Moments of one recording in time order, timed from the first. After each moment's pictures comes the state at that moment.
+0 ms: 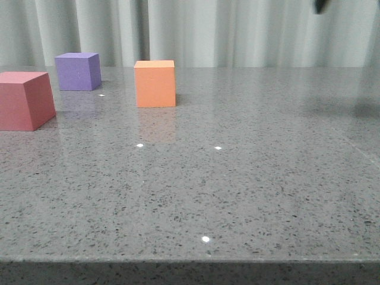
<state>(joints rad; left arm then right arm) -0.06 0.00 0.01 0.11 0.04 -0.17 0.24 1.43 -1.27 -0.30 0.64 0.43</state>
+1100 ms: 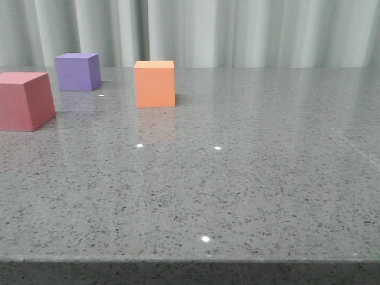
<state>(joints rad) -0.06 0.00 0.01 0.11 0.04 -0.17 0.13 0.41 -0.49 -0.40 0.39 0.44</state>
